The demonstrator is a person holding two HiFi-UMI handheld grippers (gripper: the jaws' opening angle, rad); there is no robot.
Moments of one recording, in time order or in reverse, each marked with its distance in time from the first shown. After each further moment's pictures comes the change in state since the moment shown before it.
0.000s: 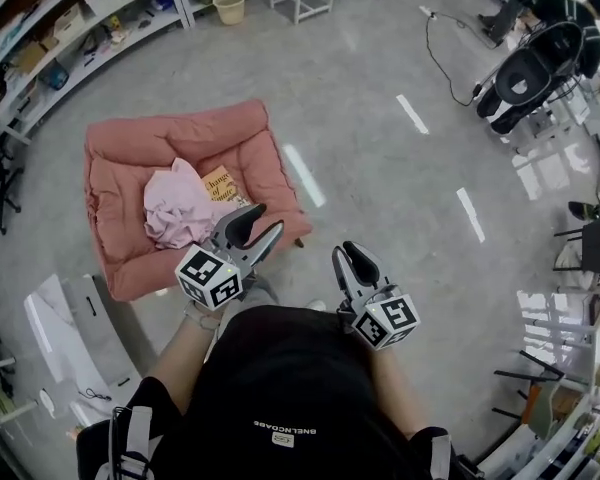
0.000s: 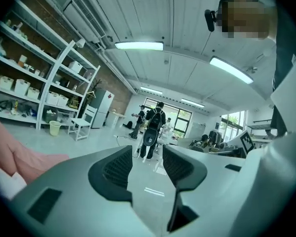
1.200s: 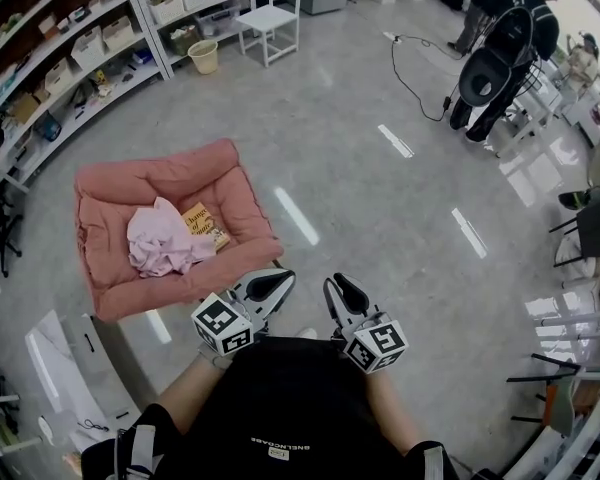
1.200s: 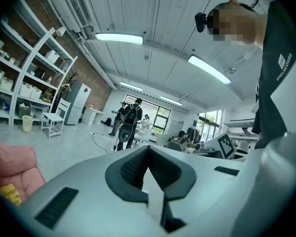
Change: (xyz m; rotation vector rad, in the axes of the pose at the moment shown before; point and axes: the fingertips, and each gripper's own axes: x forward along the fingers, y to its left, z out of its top) left arm 0.055 -0.209 -0.063 0.045 0.029 -0.246; right arm -0.144 -0.063 -0.011 -0.020 -0.078 -0.040
